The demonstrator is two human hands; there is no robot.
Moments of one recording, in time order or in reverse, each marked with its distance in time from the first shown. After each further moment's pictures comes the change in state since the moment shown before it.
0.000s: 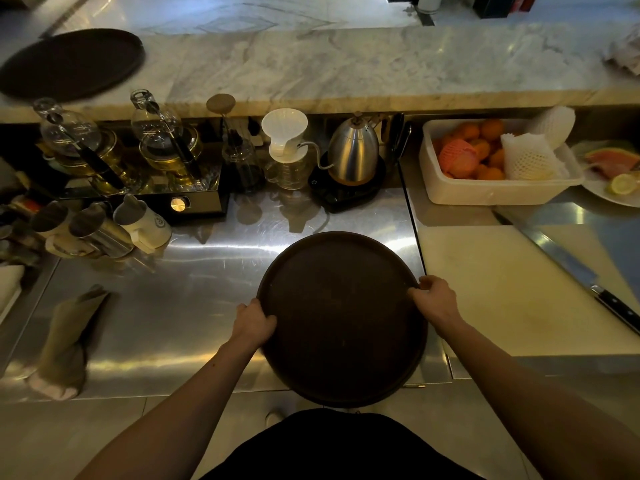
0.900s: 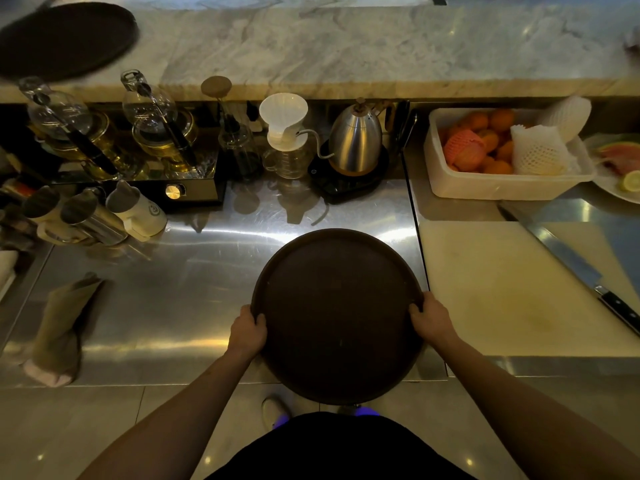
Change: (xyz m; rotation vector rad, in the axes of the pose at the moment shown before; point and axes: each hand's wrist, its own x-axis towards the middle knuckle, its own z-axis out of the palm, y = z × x) left_hand -0.026 -0.008 0.024 -0.301 0.057 -0.154; right_hand 0.001 0.038 0.015 -0.260 -0.125 -0.029
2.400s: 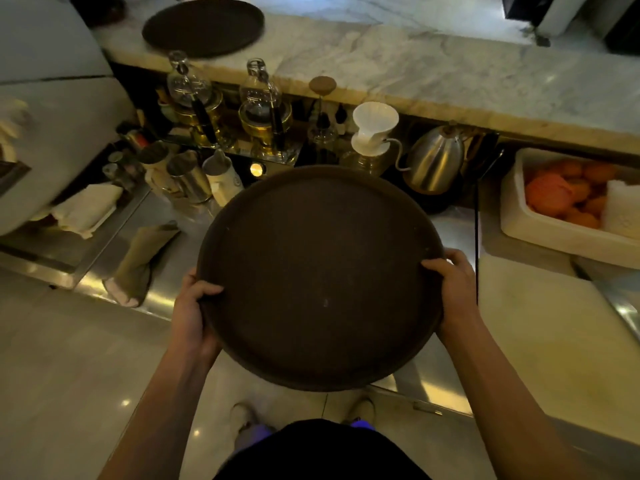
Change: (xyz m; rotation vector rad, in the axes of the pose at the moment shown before) left_hand -0.124 -0.004 -0.132 -1.481 0.215 0.019; right_hand -0.088 -0.161 -0.036 0.953 -0.113 -0.114
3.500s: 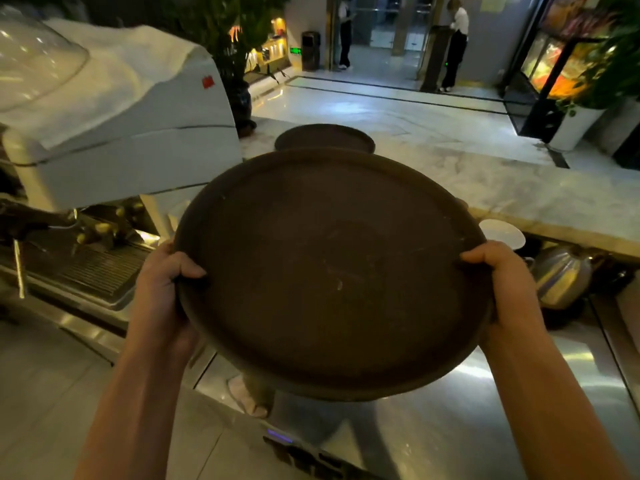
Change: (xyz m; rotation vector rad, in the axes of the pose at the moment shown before) left_hand 0.067 0.324 -0.097 0.069 -0.271 0.382; right_hand -0.111 -0.098 0.320 0.161 -0.130 -0.125
